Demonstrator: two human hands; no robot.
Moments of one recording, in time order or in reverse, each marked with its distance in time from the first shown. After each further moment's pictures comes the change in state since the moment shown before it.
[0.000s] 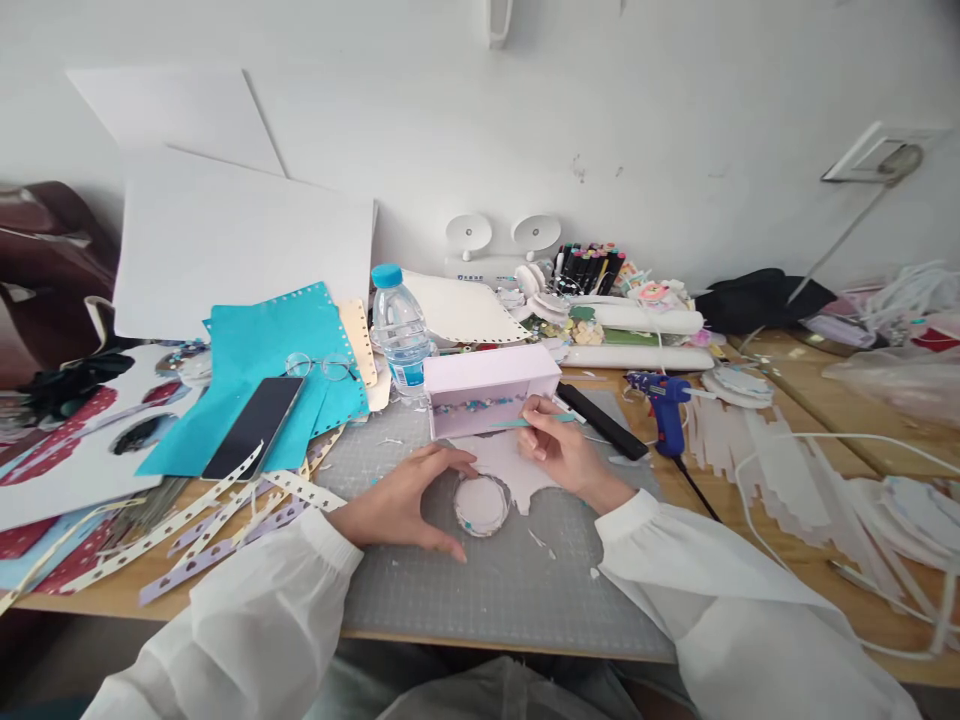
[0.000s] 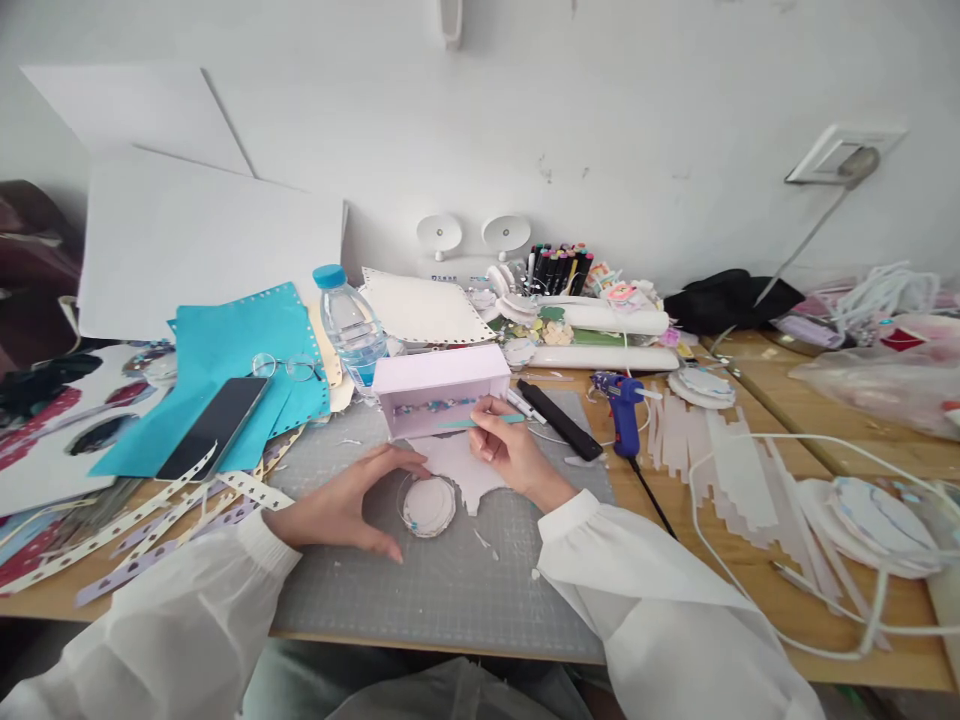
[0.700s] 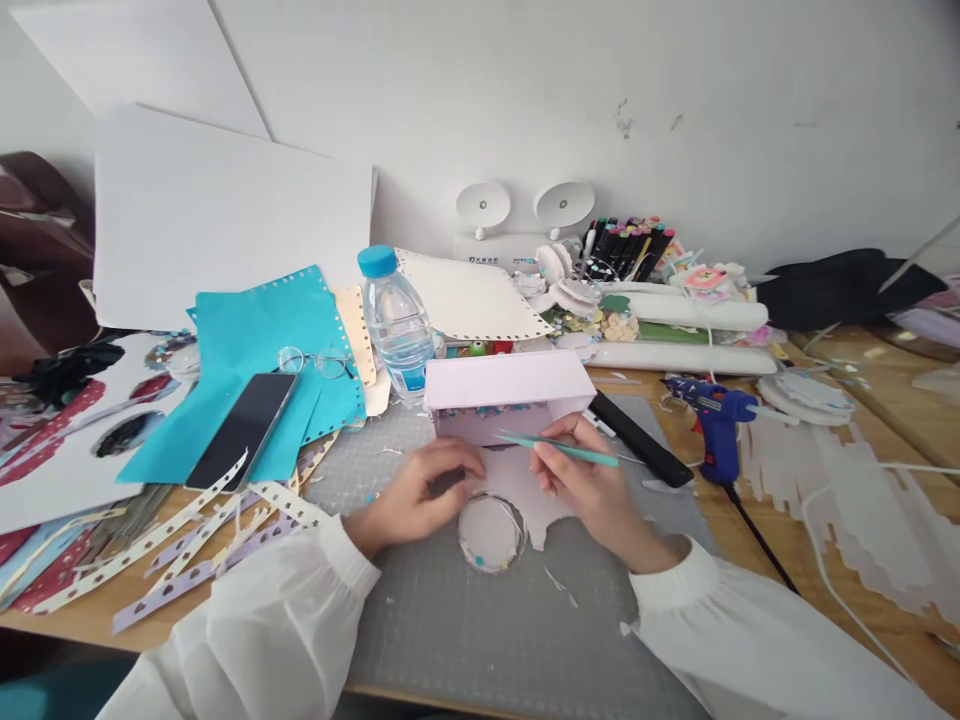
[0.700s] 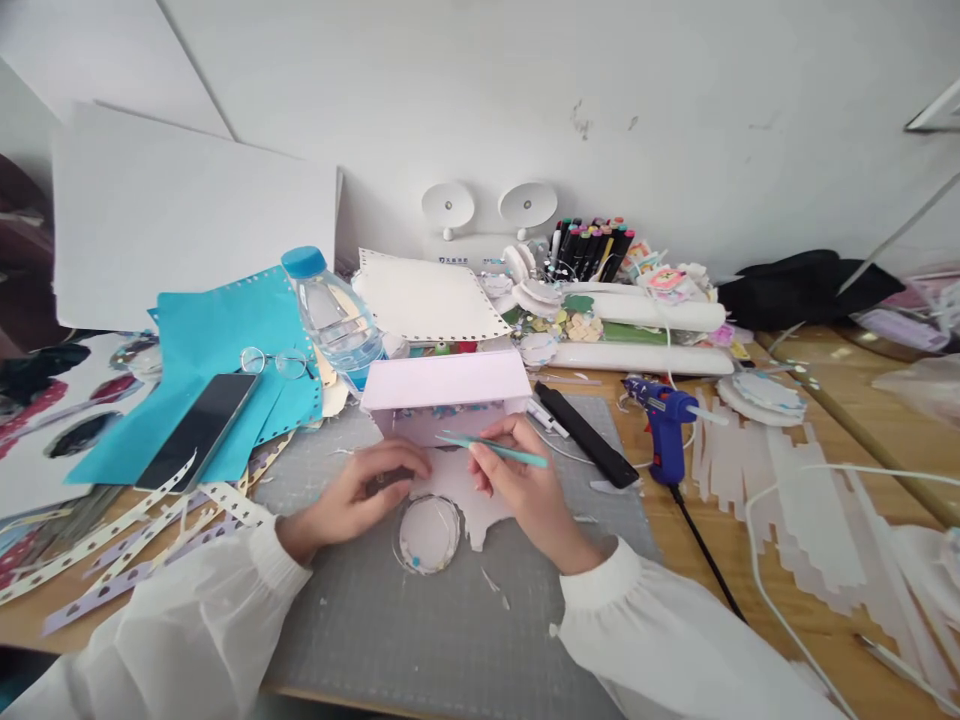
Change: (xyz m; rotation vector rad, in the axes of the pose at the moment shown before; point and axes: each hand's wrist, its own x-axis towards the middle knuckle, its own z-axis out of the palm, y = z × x) left_hand 0.030 -0.006 0.005 -0.128 0.246 -0.030; right_hand -0.017 0.007 0.009 -0.327 0.115 -0.194
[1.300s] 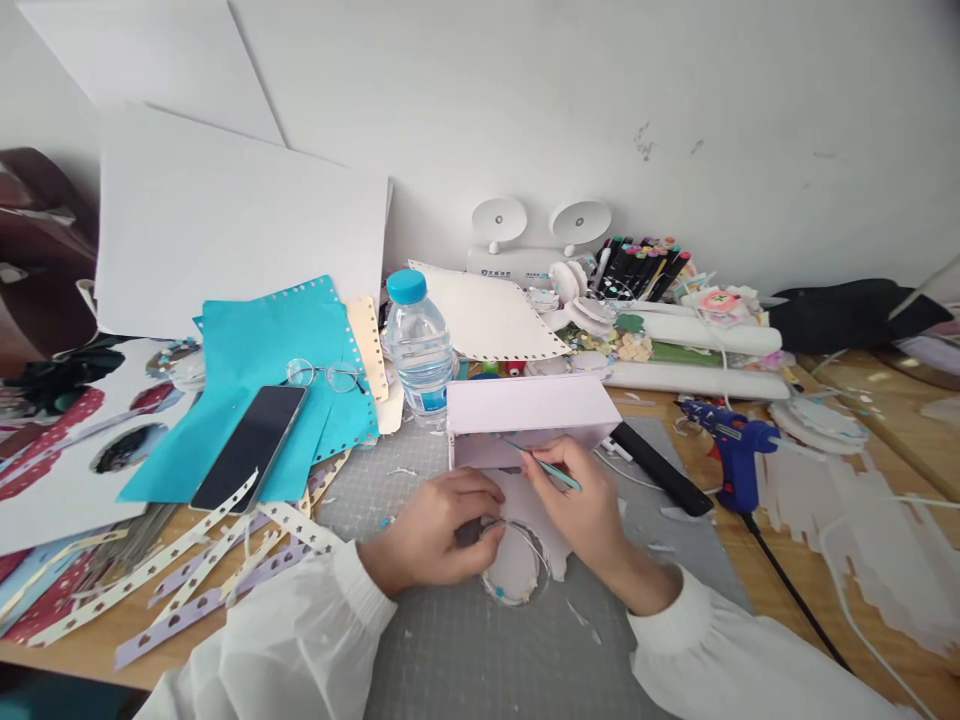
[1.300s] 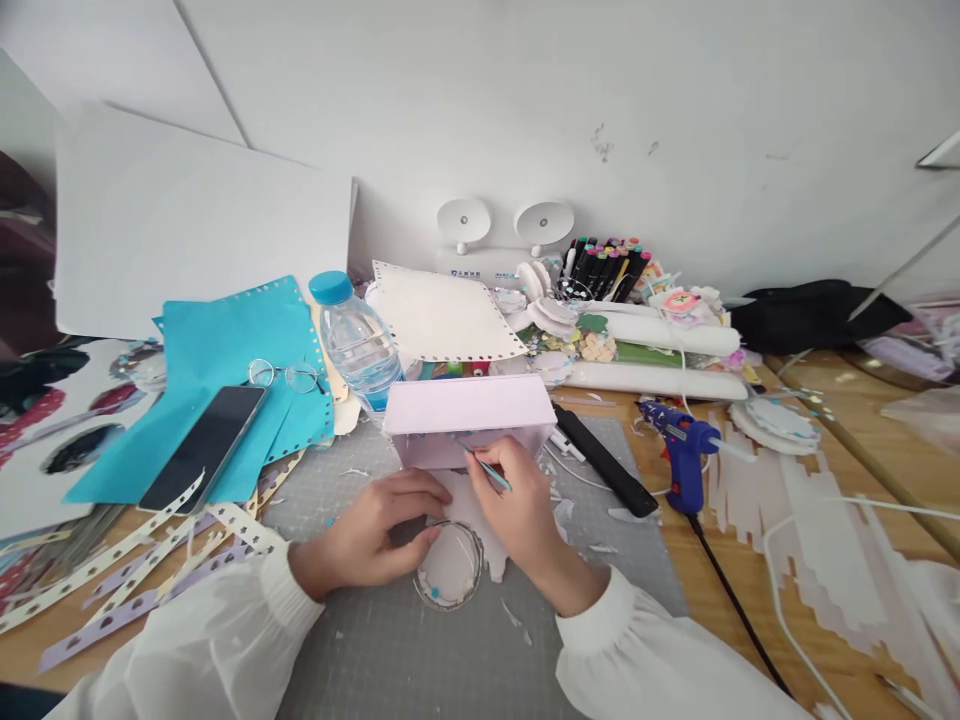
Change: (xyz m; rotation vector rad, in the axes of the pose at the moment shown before) left_hand -0.002 -0.001 0.001 0.159 -0.061 0.196; right_hand 0.020 0.020 0.022 -0.771 0.209 -0.515
